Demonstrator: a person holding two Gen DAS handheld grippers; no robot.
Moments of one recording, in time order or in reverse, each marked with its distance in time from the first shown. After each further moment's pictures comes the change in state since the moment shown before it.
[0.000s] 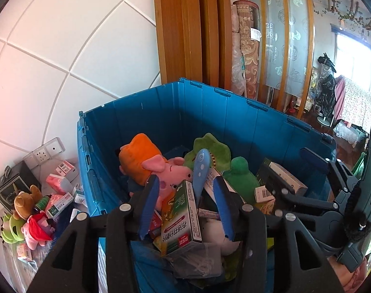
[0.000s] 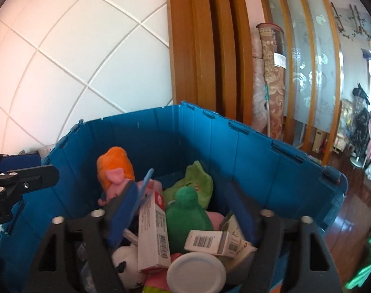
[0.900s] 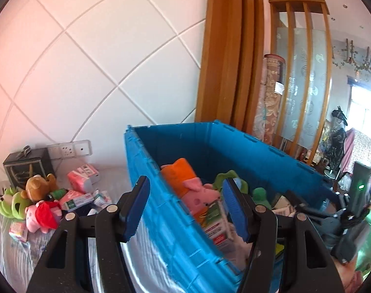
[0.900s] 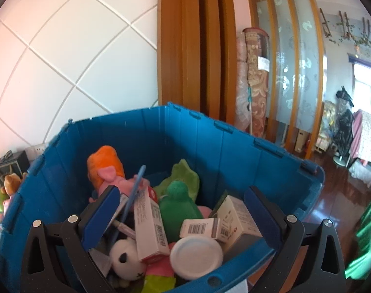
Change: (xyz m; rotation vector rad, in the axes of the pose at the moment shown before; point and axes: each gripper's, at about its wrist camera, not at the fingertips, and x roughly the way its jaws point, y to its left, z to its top) left arm -0.081 0.082 -0.036 -0.217 -0.241 0.057; right arm -0.021 0.019 0.001 -0.002 -0.017 -0.117
